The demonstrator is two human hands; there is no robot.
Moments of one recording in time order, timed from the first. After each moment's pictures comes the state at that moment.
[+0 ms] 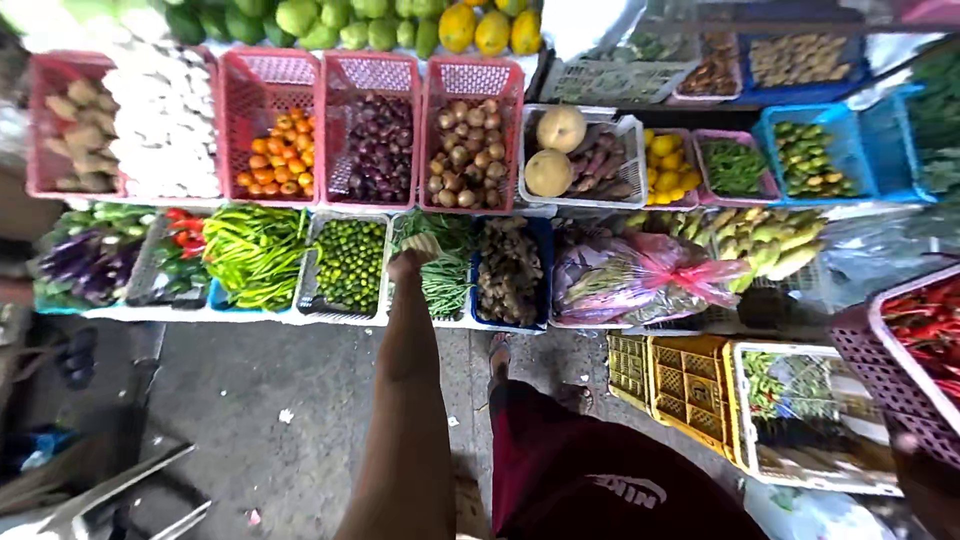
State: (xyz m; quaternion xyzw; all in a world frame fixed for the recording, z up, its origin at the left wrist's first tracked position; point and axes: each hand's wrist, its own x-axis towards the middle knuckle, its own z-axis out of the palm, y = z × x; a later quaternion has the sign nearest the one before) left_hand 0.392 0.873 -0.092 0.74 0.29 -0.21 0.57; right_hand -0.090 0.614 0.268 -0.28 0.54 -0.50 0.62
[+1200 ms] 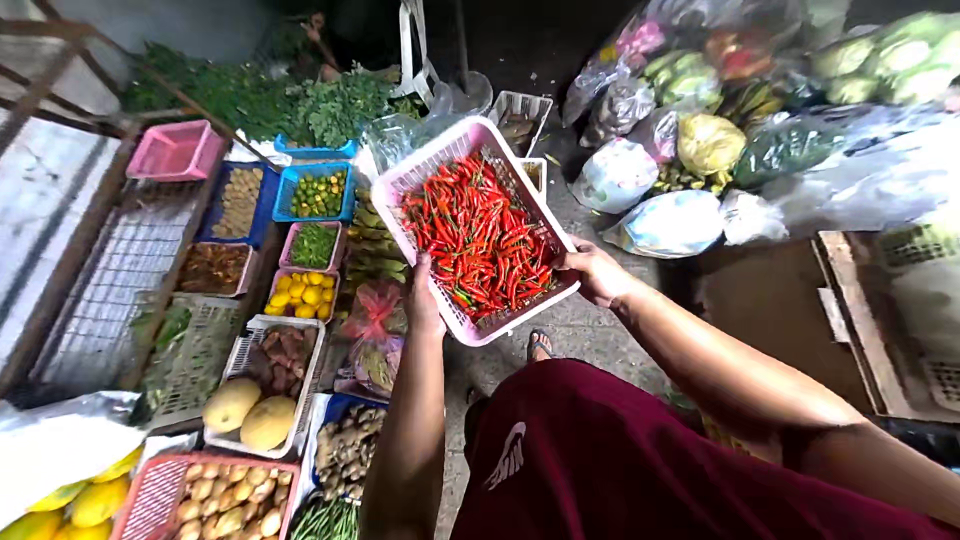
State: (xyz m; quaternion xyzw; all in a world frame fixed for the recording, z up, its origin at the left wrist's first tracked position) left_hand -0.287 0.462 0.179 0.53 -0.37 -0.61 0.46; right_hand -0.540 0.563 0.171 -0.27 0.52 -0.54 0.61
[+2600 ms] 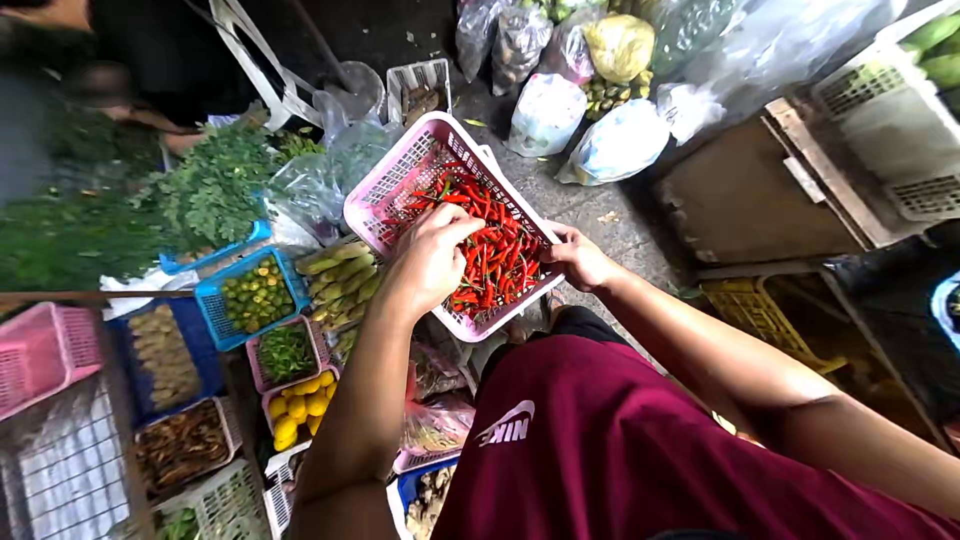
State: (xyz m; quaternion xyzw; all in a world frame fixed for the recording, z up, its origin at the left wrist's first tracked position) left_hand -0.407 0.222 0.223 0.07 -0.96 -0.26 -0.03; right_hand -0.548 0.455 0.107 -0.12 0.55 -0.65 0.51
